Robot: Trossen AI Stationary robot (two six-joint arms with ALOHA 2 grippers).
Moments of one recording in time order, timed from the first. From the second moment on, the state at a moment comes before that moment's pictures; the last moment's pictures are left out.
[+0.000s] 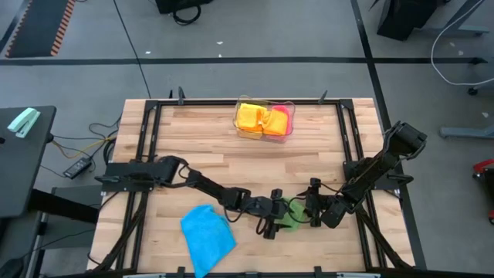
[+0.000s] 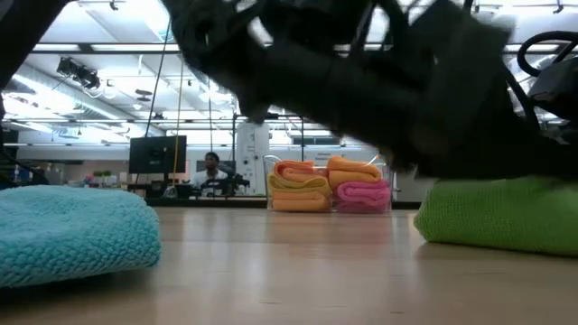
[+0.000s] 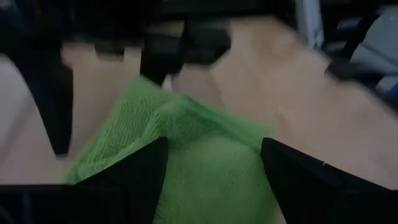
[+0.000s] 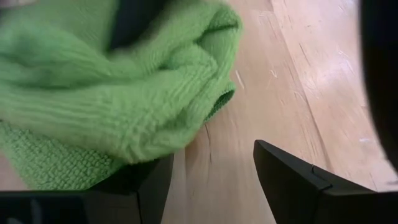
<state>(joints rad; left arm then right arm) -0.30 2.36 1.49 0.50 -0.08 -0.04 0.79 1.53 0.35 0.17 0.70 0.59</state>
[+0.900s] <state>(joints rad) -0.31 2.31 1.51 0.42 -0.08 0.02 0.81 1.48 0.57 -0.40 0.63 0.69</state>
